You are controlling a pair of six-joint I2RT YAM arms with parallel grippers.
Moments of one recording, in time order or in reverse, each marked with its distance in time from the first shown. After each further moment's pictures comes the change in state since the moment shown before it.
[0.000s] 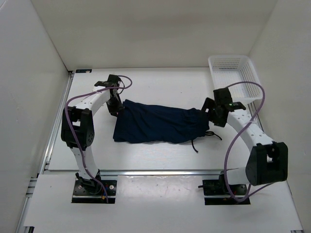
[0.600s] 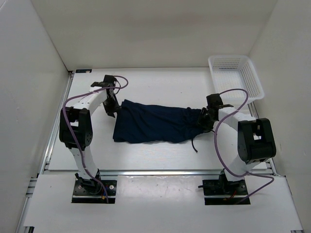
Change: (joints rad) left arm 0.039 -0.008 -0.012 0.005 0.000 0.013; right arm -0.018 0.277 -0.101 0.188 -0.184 -0.012
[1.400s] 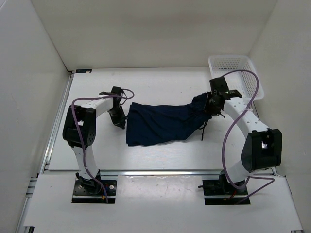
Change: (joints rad) left arm -0.045 0.032 -0.193 0.107 0.088 -0.076; right arm 0.019 -0.106 0.270 -0.251 0.201 -0.093
